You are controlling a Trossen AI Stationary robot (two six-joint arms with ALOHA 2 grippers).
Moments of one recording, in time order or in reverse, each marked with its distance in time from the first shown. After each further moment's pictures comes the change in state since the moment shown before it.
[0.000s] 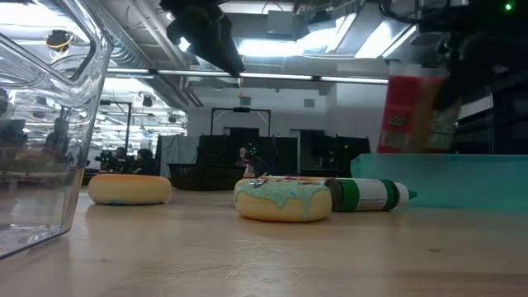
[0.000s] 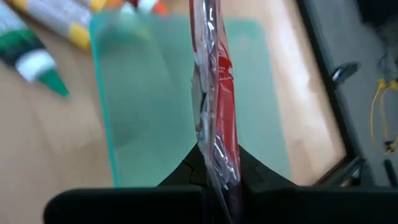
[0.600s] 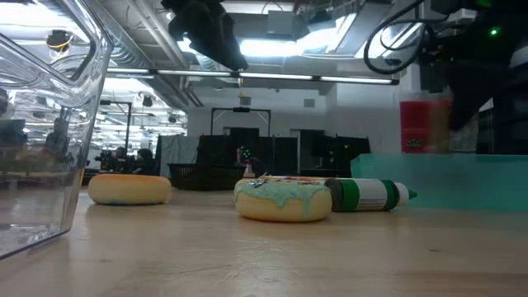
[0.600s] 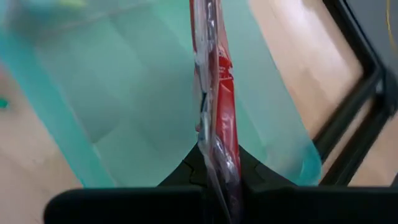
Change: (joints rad) left arm 0.000 0.000 -0.001 0.027 0.026 -0.001; right arm -0.108 0.000 -0.054 -0.057 -0.088 0.312
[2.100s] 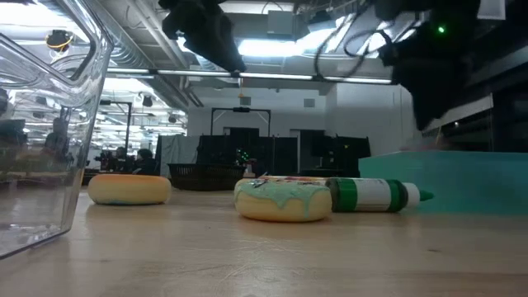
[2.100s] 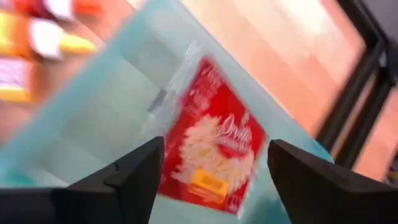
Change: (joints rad) left arm 0.000 0.000 -0.001 -0.031 0.052 -0.015; right arm -0.113 0.249 0.238 -0.029 -0.056 0.030
